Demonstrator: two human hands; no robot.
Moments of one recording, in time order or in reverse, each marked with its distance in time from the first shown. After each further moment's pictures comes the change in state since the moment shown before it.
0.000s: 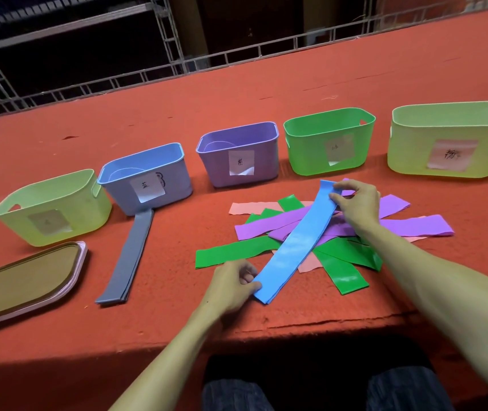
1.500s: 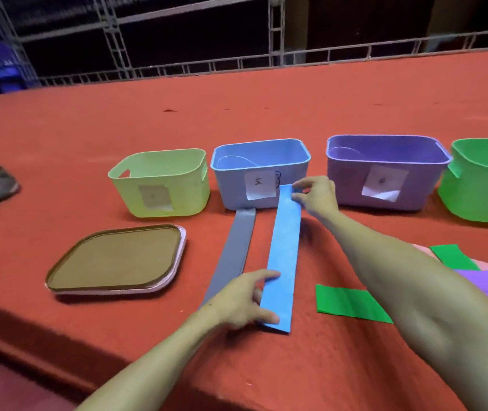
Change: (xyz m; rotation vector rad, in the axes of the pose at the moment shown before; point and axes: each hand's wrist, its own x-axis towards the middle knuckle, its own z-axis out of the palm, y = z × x) left_hand 0.017 -0.156 -0.136 -0.274 -0.177 -0.140; right_hand 0.004 -0.135 0.346 -0.126 -0.465 -0.296
